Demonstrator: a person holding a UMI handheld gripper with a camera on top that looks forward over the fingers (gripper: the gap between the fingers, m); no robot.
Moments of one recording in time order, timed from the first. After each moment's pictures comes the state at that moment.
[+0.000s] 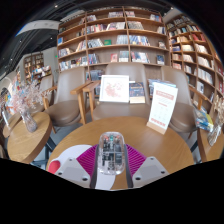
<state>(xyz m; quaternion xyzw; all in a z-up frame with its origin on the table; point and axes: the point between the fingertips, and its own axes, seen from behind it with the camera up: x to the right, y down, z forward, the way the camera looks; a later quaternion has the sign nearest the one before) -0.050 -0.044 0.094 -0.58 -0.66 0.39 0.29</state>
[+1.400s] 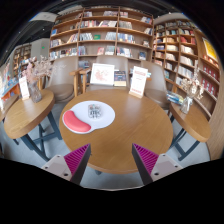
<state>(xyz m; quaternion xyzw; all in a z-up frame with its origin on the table) 0.232 -0.058 0.057 -0.63 -0.63 0.29 0.35</state>
